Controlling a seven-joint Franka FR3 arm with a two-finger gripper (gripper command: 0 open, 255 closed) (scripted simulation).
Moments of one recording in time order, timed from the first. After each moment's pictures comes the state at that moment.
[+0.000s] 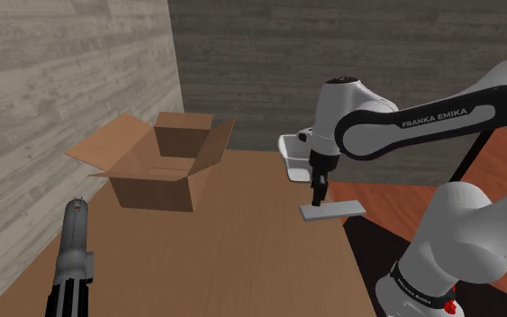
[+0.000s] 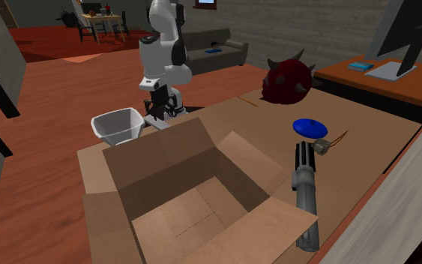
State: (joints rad) arm 0.14 -0.70 -0.02 -2.79 0.00 2.08 -0.44
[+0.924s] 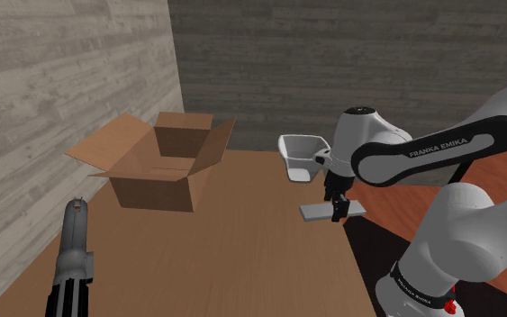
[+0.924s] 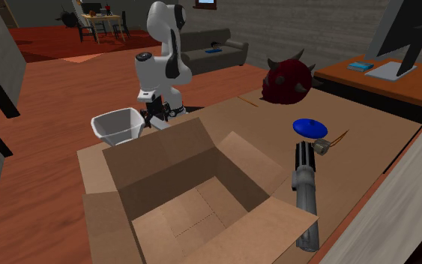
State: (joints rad) arm 0.08 -0.77 -0.16 -3.02 -0.12 2.24 -0.69
